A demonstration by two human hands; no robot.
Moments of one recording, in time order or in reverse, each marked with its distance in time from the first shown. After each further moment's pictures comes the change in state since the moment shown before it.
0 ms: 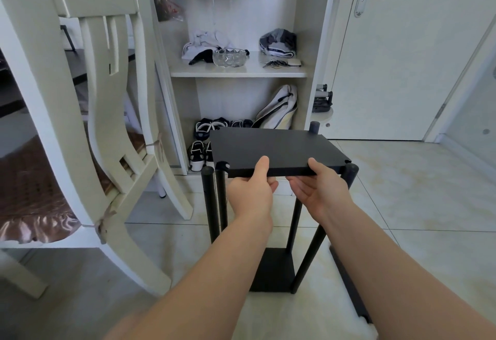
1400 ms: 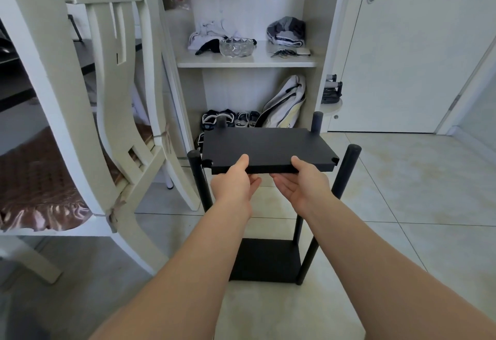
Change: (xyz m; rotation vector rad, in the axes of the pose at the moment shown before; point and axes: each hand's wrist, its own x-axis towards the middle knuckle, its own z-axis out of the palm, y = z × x) left_hand 0.041 0.015 -0.036 -0.002 0.076 -0.162; right_hand 0.010 0.036 0.027 -0.035 -0.022 0.095
